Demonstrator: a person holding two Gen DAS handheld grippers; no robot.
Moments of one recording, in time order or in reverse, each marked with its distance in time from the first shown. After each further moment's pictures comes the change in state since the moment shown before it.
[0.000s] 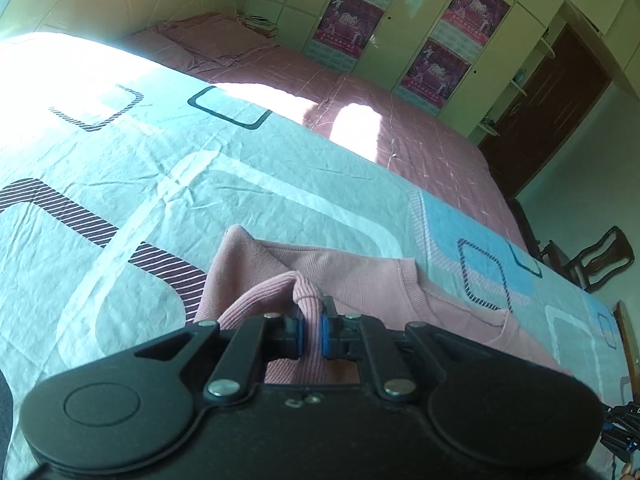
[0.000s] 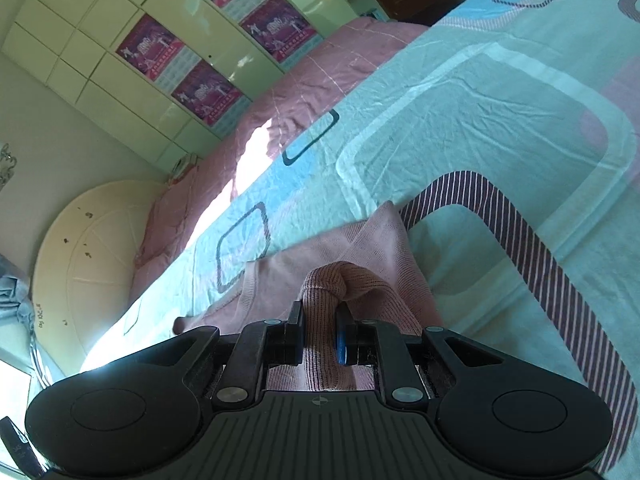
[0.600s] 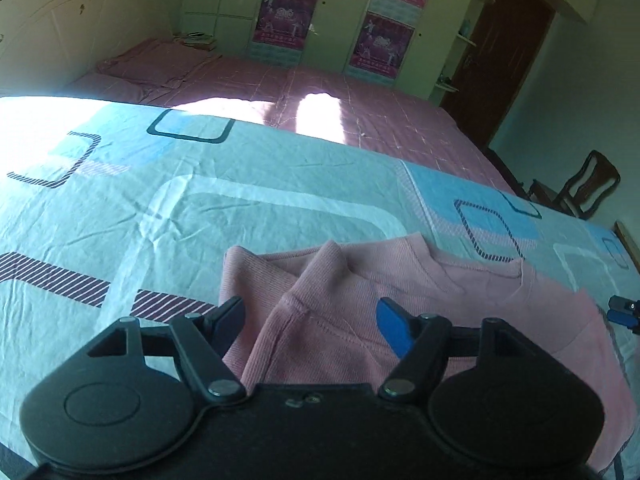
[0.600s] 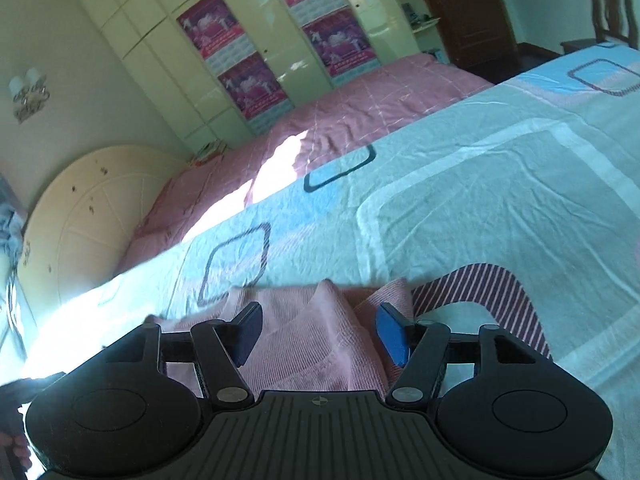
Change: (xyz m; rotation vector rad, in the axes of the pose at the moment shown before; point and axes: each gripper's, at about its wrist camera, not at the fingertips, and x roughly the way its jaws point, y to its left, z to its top) left arm 0.012 0.001 0.003 0.265 0.006 -0.049; right arm 0.034 0.015 0.012 -0.358 -0.036 0.007
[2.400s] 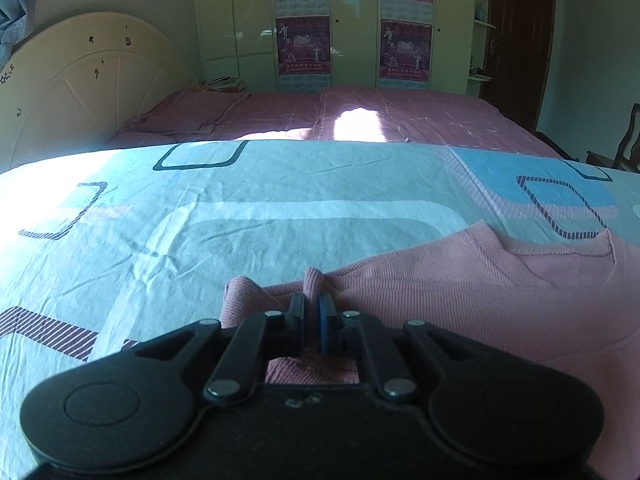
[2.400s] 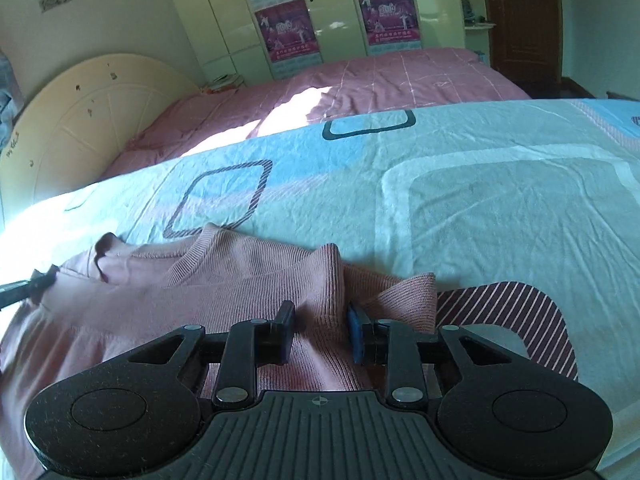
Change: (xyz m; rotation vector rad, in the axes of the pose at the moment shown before) left arm 0.052 -0.023 -0.012 0.150 -0.104 0.231; right arm 0.059 0.009 -0.018 -0.232 0.080 -0.070
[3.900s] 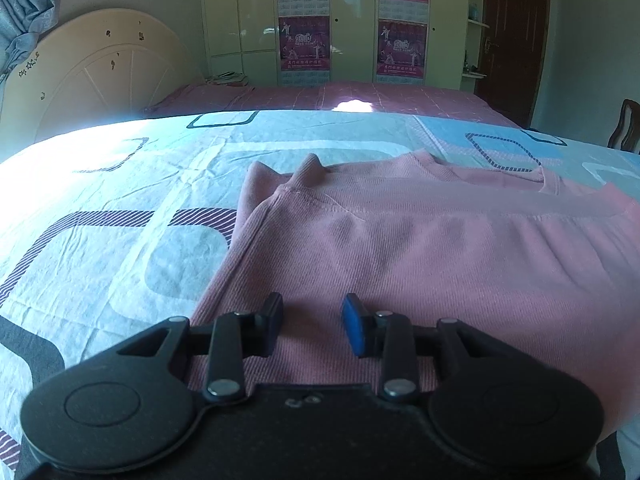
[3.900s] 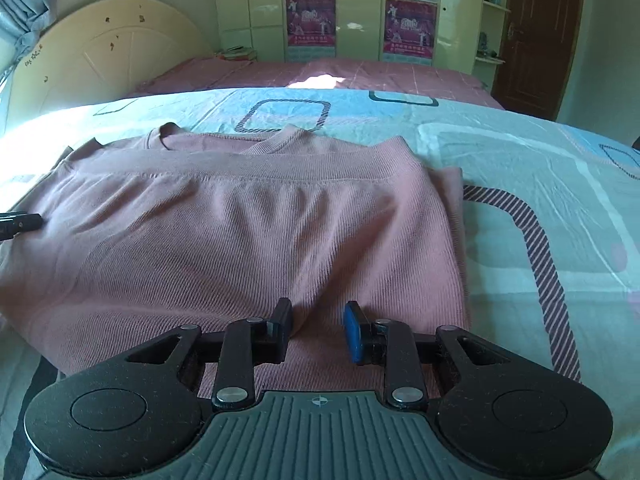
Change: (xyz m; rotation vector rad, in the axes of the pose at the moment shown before) left arm -0.108 -0.004 -0.080 -0.015 0.009 -0.001; right arm -0.066 0.079 -0.100 -0.181 0.036 -0.140
